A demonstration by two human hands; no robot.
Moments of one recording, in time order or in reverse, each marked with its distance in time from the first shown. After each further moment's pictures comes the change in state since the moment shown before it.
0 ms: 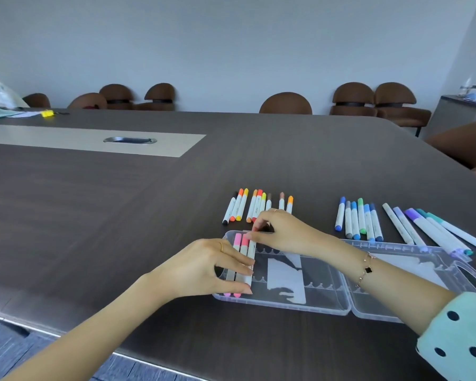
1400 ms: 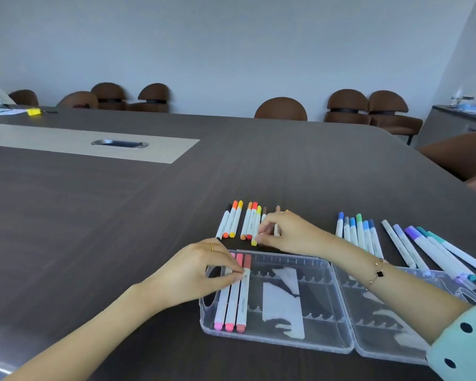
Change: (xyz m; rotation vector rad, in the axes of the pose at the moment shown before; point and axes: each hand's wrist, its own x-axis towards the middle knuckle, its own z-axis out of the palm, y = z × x) left_hand 0.022 -0.021 -0.007 -0.012 0.031 -0.133; right_hand 0.017 0.024 -0.030 -0.027 -0.046 0.026
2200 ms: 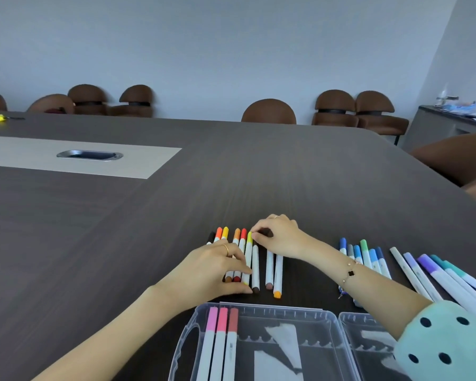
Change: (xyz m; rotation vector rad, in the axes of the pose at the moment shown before) left_hand 0.107 -0.049 0.019 0.257 -0.085 0.116; right_hand 0.093 0.080 -0.002 -0.109 0.075 0.155
